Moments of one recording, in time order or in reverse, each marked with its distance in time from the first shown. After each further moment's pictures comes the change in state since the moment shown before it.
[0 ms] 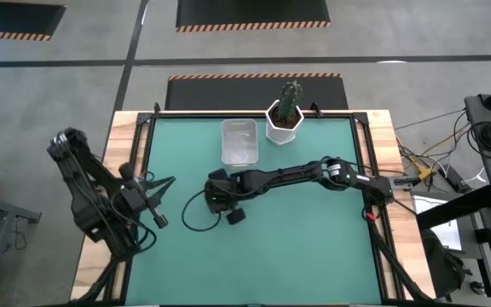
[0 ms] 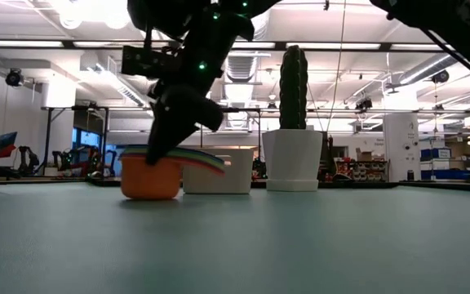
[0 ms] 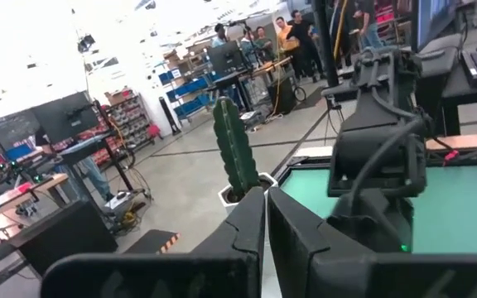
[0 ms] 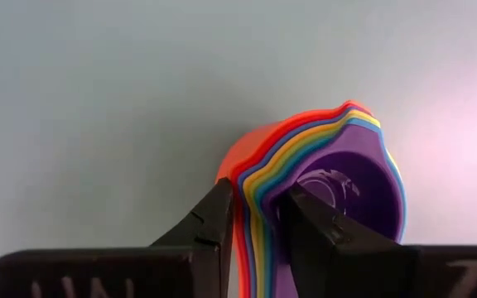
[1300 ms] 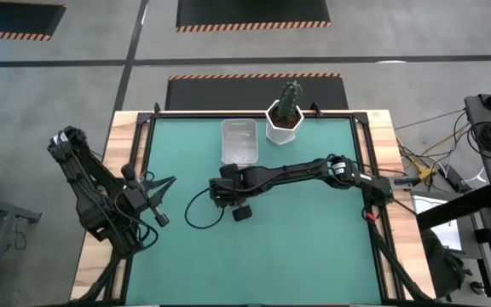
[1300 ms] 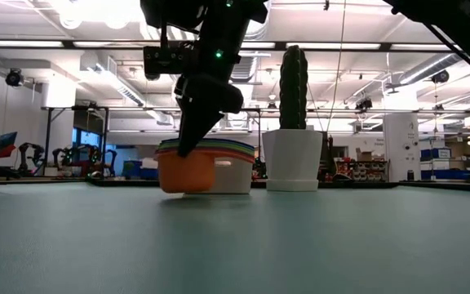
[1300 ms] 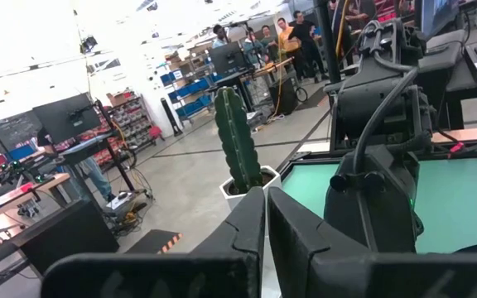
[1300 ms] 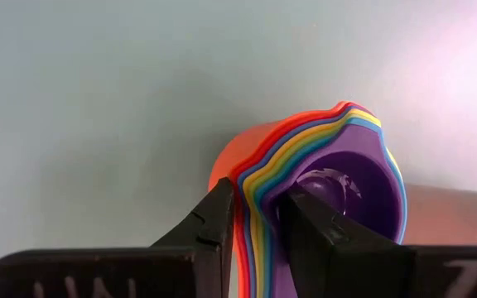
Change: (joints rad) left arm 0.001 -0.031 -0.112 0.021 -0.008 -0.061; right arm 0.002 -0.056 -0.003 -0.189 0.079 0.158
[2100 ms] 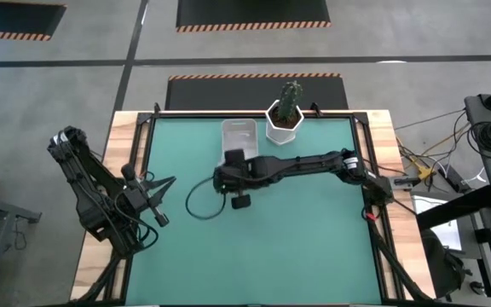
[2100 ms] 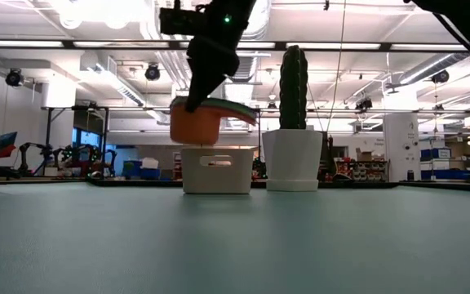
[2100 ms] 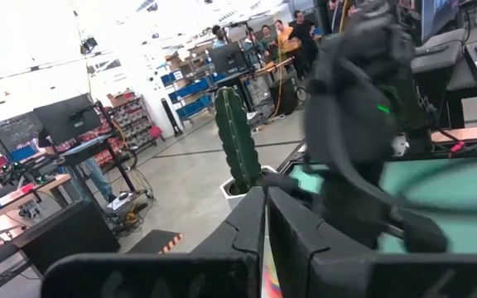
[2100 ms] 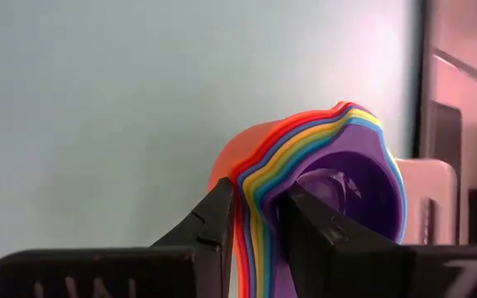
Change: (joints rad) left arm 0.000 0.000 0.000 0.000 0.000 0.005; right arm -0.019 -0.120 0.000 -0.017 0.160 0.052
